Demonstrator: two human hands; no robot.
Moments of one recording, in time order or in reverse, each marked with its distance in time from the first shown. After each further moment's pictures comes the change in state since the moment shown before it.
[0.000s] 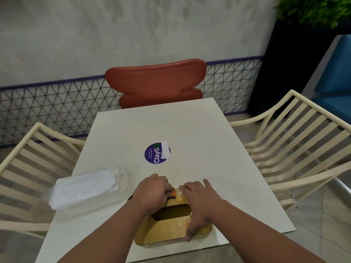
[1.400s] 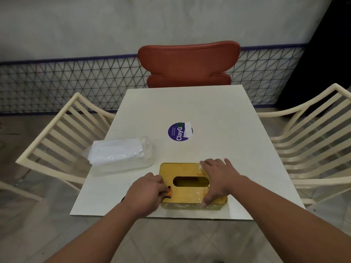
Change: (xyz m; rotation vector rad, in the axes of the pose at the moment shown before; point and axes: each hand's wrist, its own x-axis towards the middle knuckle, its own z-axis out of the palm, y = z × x) left_hand -0.126 -0.016 0.018 -0.102 0.089 -0.078; right_hand -0.001 -0.001 0.002 0.042 -0.007 0.020
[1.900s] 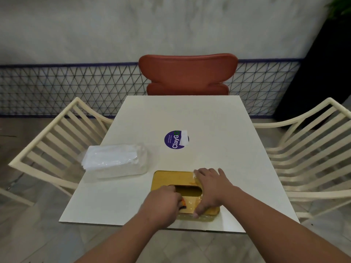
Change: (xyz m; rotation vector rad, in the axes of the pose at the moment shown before) left_hand 0.027 0.071 0.006 0.088 -0.096 -0.130; right_hand -0.001 -0.001 0.001 -0.036 0.020 -0.017
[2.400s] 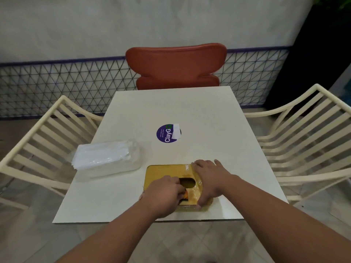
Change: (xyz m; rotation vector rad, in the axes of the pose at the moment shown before) left_hand 0.016 0.007 -0.004 0.008 -0.060 0.178; right_hand -0.006 0.016 0.003 -0.033 -0.006 -0.014
